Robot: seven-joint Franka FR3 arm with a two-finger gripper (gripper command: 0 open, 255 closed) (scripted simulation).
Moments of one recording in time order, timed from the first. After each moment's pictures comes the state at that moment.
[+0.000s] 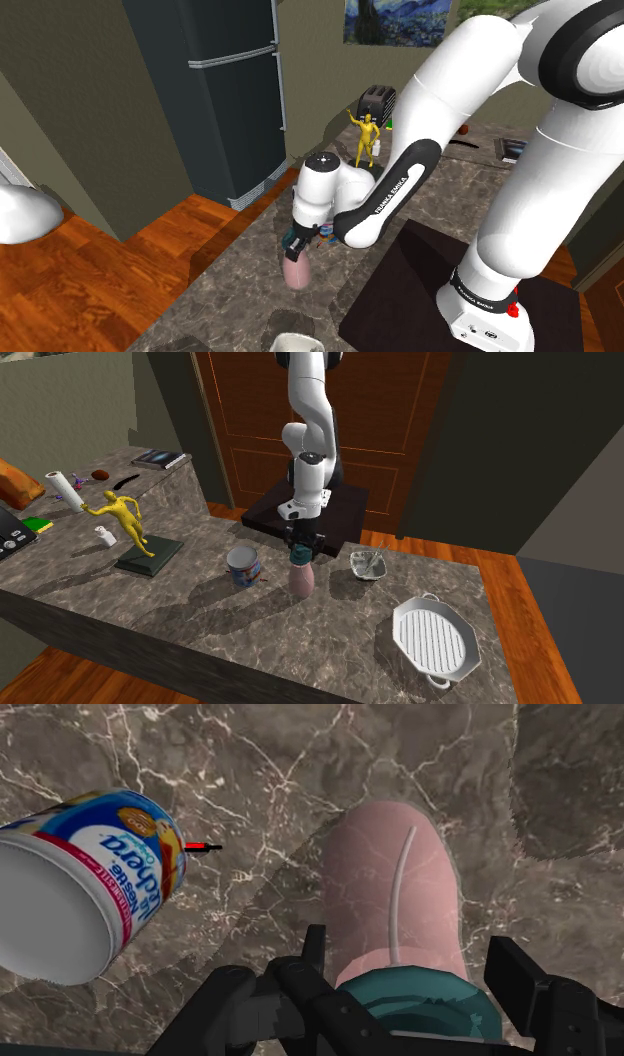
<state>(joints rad) -0.08 -0.03 0.49 -2.68 -0.23 2.86 0.50</state>
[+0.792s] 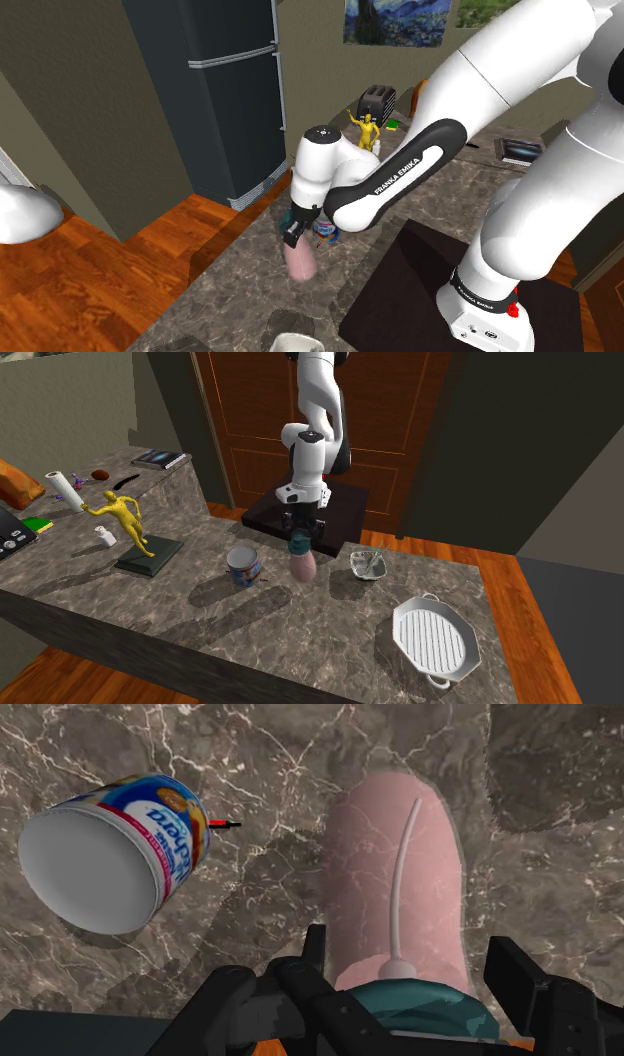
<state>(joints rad) -0.01 -0.21 0.45 -2.65 0.01 2.68 0.31</state>
